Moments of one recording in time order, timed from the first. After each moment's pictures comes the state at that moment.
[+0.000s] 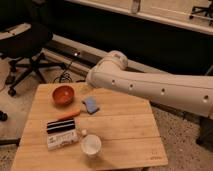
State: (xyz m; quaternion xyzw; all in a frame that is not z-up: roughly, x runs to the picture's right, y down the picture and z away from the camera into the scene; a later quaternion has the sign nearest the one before) arm -0.079 -0.046 0.693 -0.09 -0.17 0.30 0.93
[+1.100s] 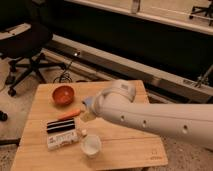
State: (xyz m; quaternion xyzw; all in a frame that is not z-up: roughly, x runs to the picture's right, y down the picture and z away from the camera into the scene) arm -0.068 0.091 0.636 -0.14 -0.17 0.32 0.92
